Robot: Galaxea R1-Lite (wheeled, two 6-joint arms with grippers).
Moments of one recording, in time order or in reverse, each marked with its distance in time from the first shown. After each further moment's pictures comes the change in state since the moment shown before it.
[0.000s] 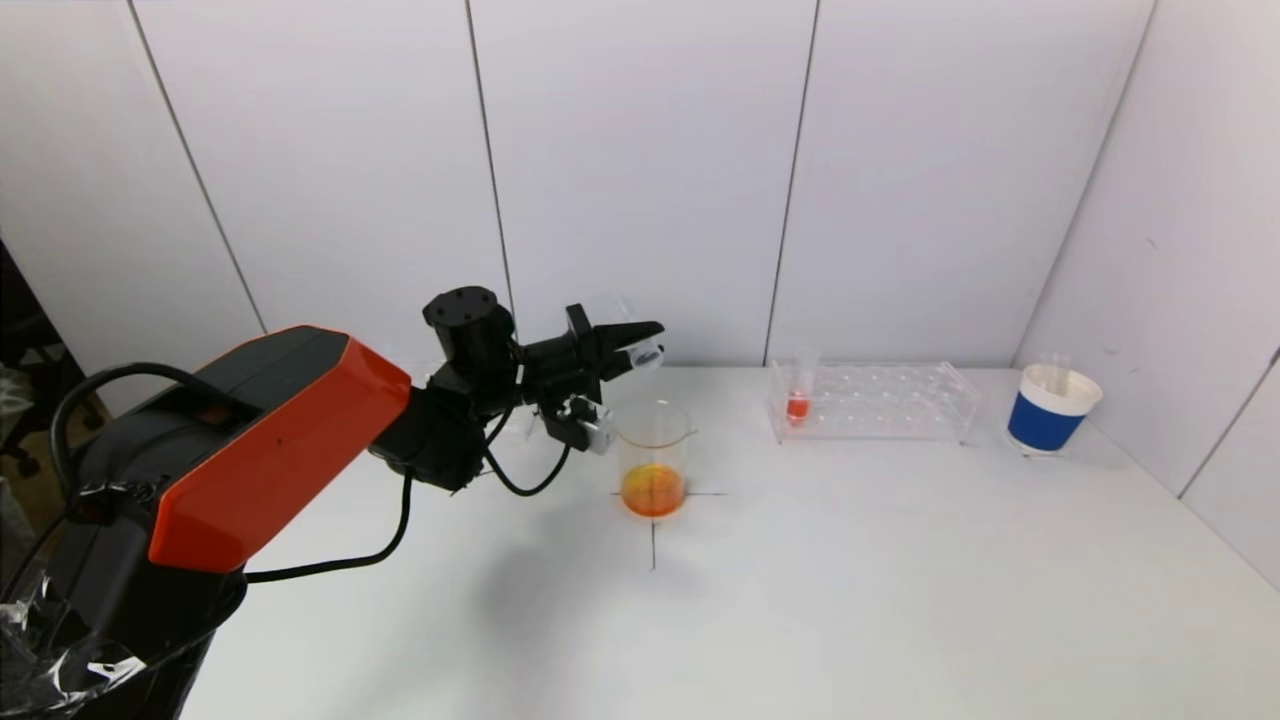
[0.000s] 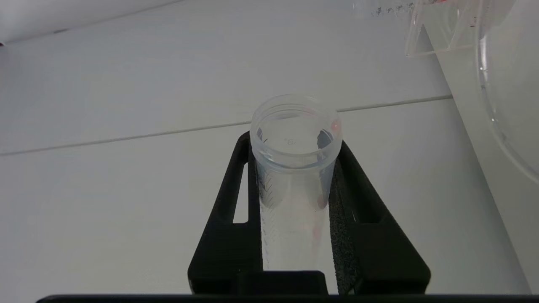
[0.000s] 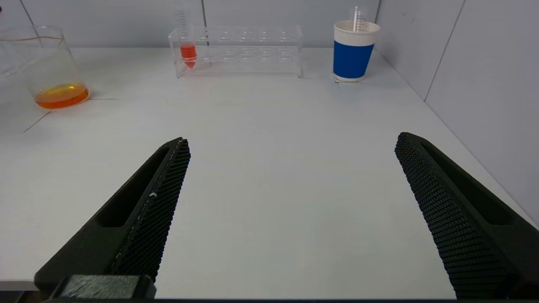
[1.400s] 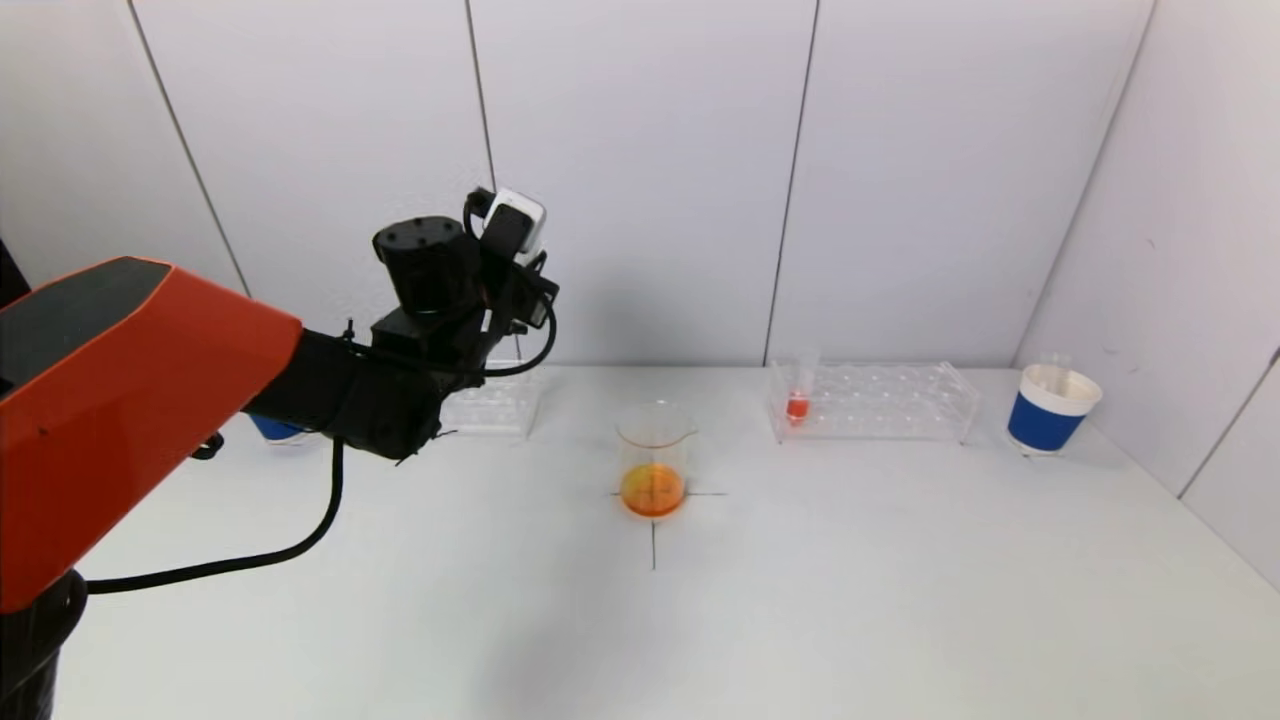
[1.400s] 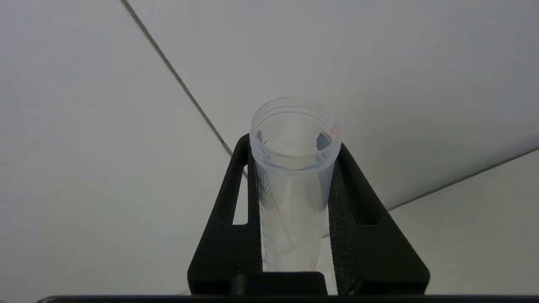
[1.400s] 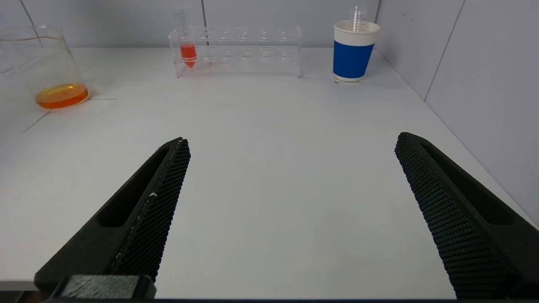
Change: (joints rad) left arm -0.023 -0.281 0.126 0.238 1.073 -1.167; right arm 0.000 0.000 0.000 0.001 0.000 0.000
